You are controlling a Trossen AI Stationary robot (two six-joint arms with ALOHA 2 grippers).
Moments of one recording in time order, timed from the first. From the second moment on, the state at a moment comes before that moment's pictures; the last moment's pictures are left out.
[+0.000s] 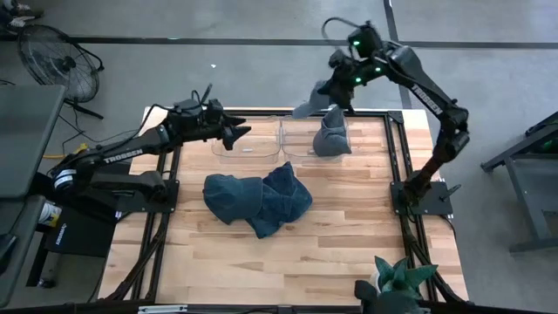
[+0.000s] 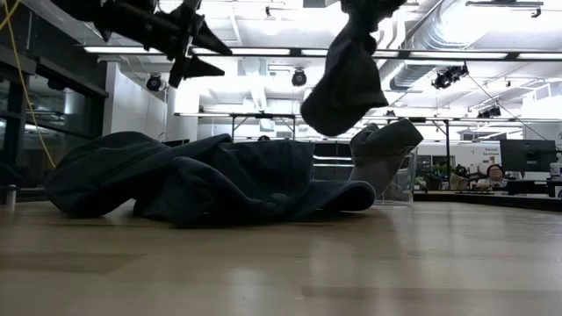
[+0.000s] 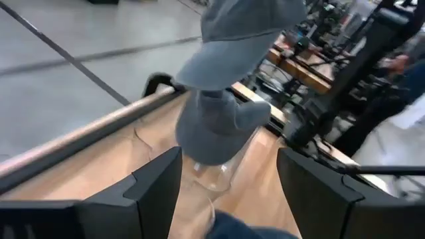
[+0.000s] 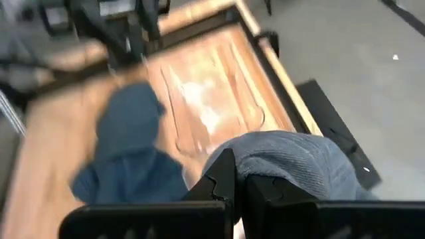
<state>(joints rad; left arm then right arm) 0.55 0.99 0.74 0.06 0.19 -0.40 -0.78 1.65 1.93 -1.07 -0.54 -0.19</state>
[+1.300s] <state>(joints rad) 0.62 0.98 0.67 0.20 0.36 -0.50 -0.44 1.72 1.86 -1.07 0.44 -0.47</state>
